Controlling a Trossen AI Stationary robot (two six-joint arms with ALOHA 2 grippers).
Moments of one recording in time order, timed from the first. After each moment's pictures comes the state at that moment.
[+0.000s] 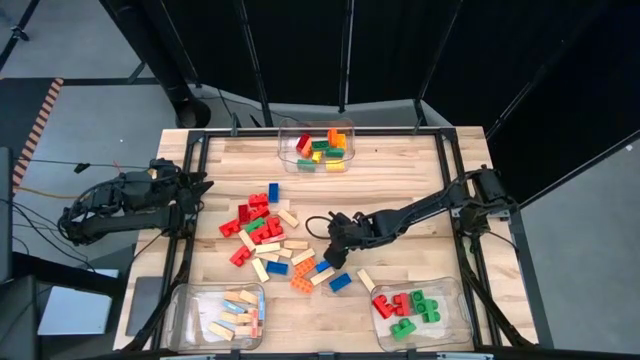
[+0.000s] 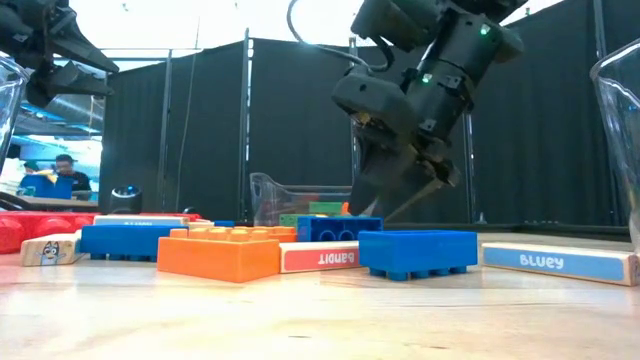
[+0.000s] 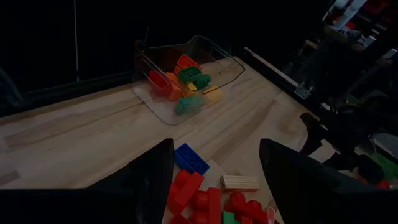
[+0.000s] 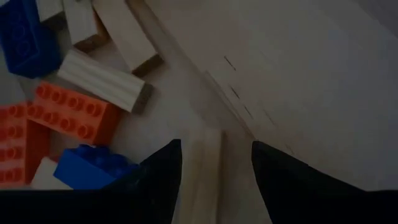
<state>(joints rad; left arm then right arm) 0.10 0.00 0.58 -0.92 -0.41 -0.58 0.20 1.86 1.10 -0.30 0.22 0.85</state>
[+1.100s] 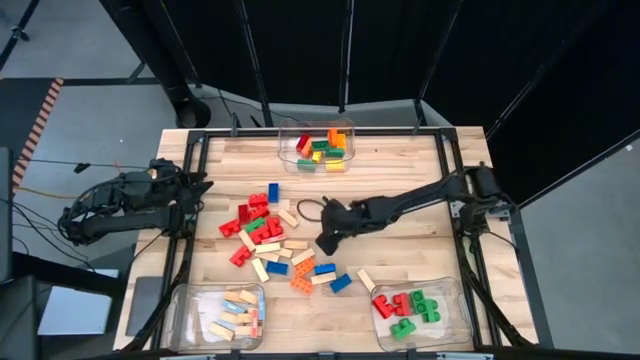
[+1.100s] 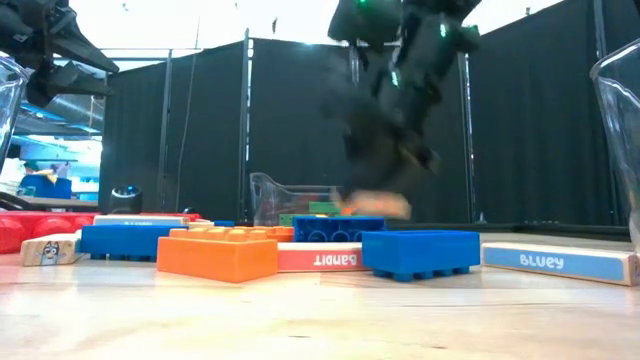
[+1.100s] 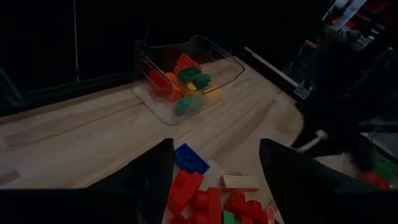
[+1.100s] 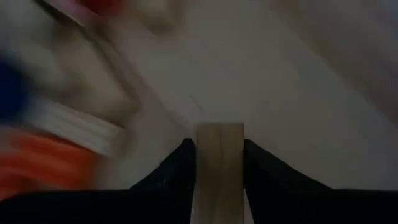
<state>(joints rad) 0.10 0.00 0.58 -0.92 -0.41 -0.58 0.12 1.88 1.24 -0.45 0.18 0.84</state>
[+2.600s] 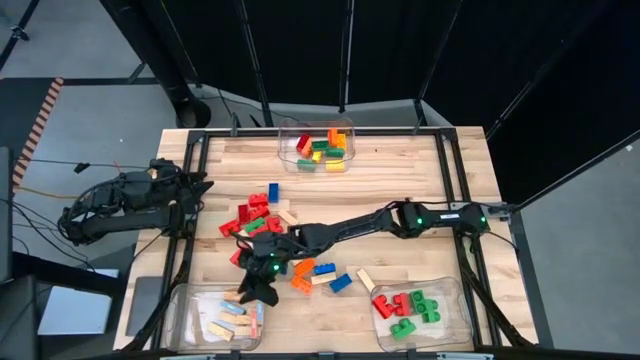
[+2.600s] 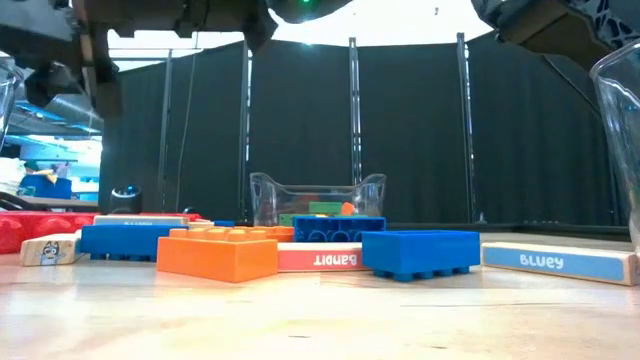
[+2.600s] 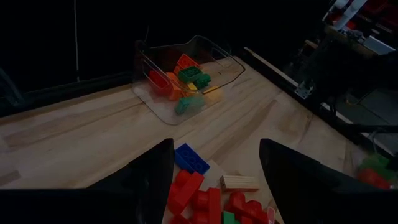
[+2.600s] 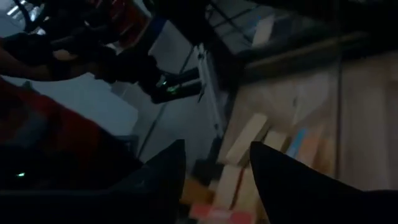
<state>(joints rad) 0.10 0.00 0.58 -0.92 -0.41 -0.58 0.18 2.60 2.36 -0.12 -0.54 0.56</state>
